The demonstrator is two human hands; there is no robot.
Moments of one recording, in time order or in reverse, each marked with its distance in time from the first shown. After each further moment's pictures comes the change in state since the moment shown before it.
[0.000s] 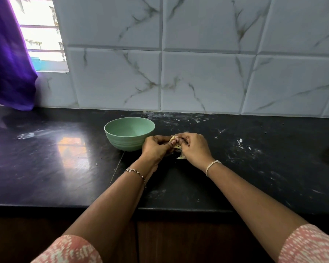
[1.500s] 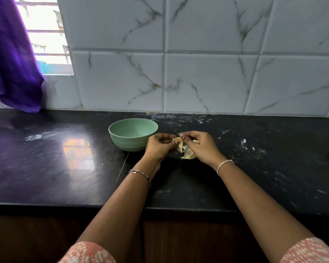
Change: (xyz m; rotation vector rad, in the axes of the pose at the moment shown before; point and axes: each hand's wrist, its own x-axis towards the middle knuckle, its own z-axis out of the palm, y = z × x) left_hand -0.006 0.012 -0.003 0.032 0.030 0.023; right_hand 0.006 0.015 -0.008 0.206 -0.092 0.063
